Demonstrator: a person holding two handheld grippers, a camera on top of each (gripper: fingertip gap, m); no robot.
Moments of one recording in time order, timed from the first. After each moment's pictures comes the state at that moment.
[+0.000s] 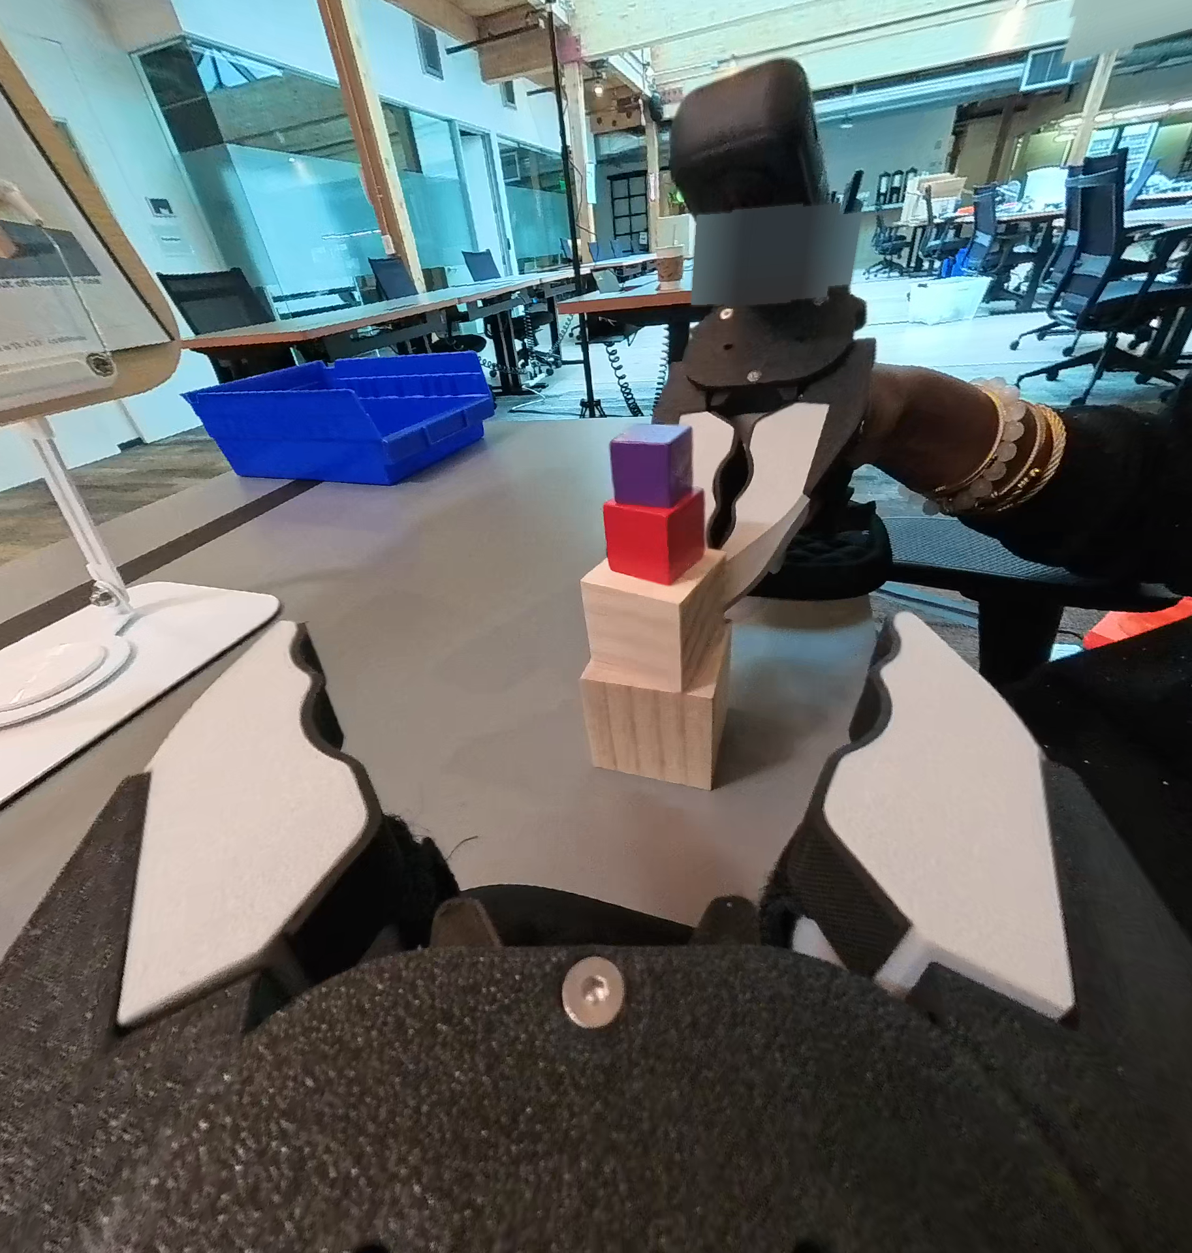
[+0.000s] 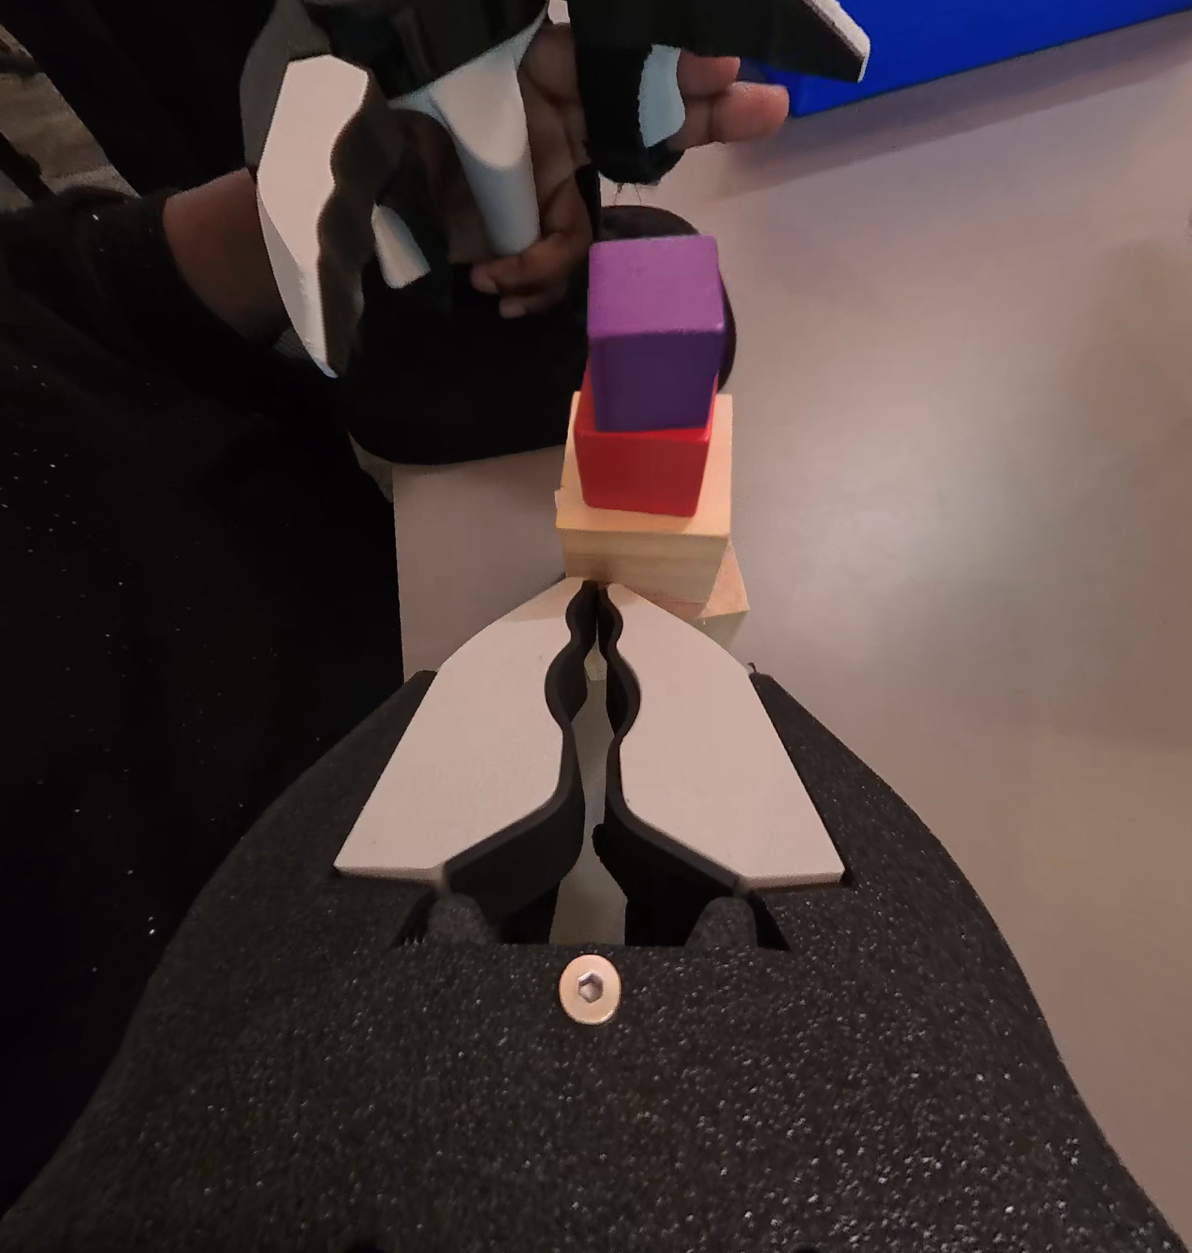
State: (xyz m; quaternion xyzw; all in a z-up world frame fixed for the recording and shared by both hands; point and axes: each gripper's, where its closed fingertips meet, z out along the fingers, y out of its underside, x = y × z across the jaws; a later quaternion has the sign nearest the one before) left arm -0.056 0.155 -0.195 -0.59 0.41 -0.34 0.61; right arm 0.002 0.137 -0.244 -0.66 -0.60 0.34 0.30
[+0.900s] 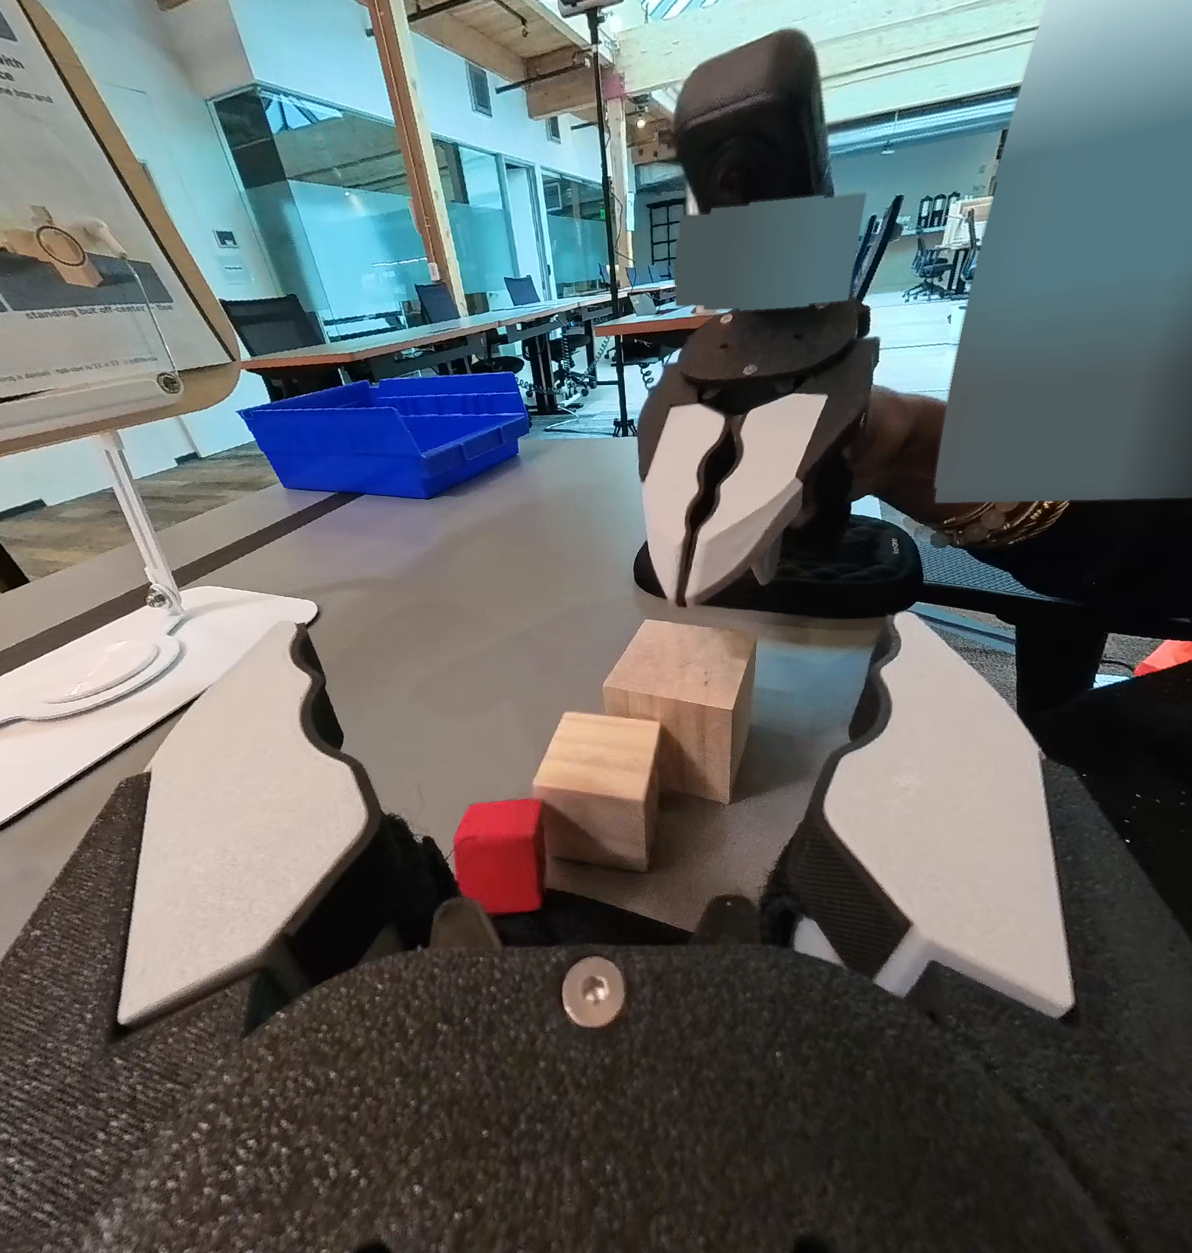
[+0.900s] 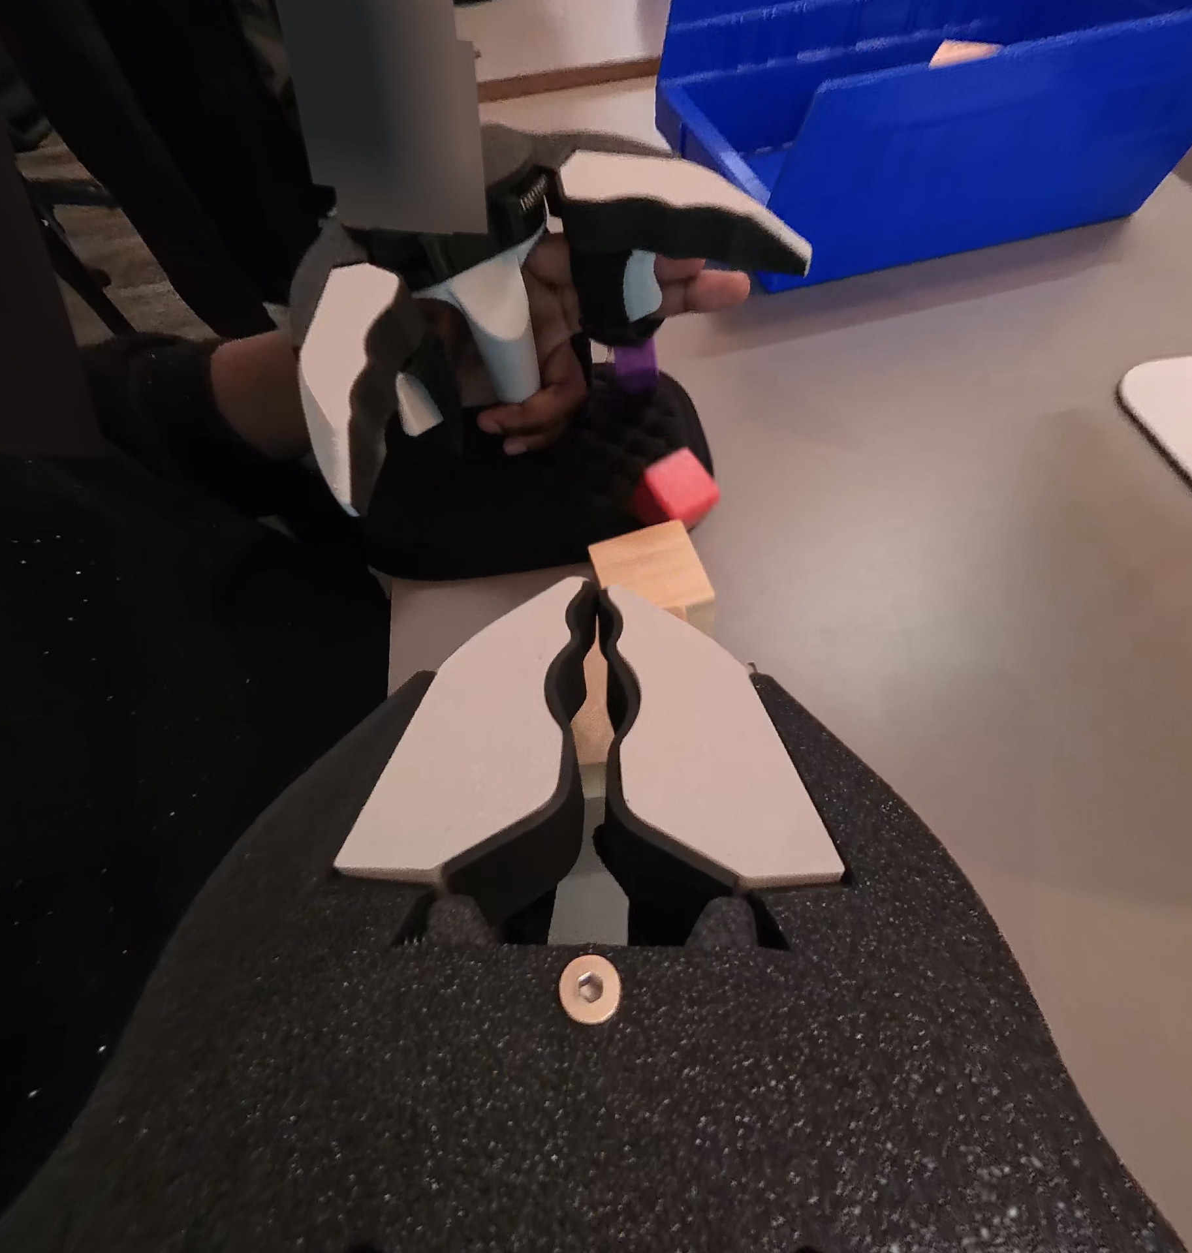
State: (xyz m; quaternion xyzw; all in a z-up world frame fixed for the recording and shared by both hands) left arm -0.061 0.160 -0.190 -0.59 0.39 -0.33 0.63; right arm -0.029 0.147 -0.218 -0.62 -0.59 0.39 0.35
